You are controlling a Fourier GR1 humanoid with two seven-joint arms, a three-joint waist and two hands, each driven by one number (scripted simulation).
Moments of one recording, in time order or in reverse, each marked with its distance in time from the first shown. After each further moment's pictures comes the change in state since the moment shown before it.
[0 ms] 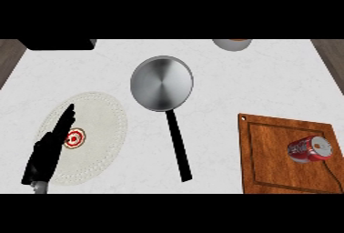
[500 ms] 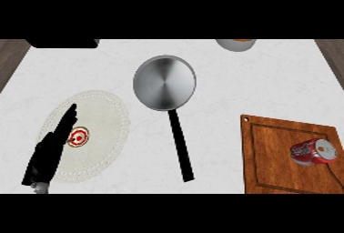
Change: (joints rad) left arm 0.010 -0.019 0.008 -0.041 -0.033 -0.022 0.030; right arm -0.218 -0.056 0.131 -0.022 -0.051 0.168 0.281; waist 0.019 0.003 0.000
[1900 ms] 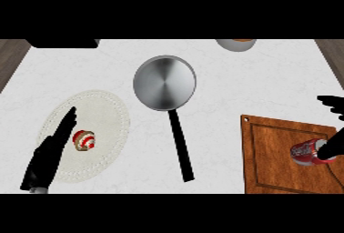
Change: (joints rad) left arm 0.042 -0.054 0.051 -0.035 -0.061 -0.056 0.008; right arm -0.331 0.052 0.371 0.192 -0.019 0.172 0.276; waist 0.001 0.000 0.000
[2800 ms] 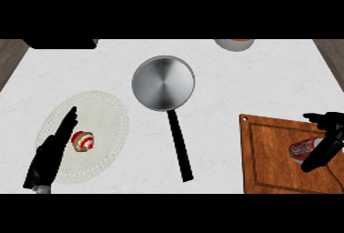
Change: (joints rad) left arm -0.006 -0.051 0.042 0.027 -0.040 -0.033 -0.012; right arm 0.055 0.085 0.077 0.062 0.108 -0.009 -0.017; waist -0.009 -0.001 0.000
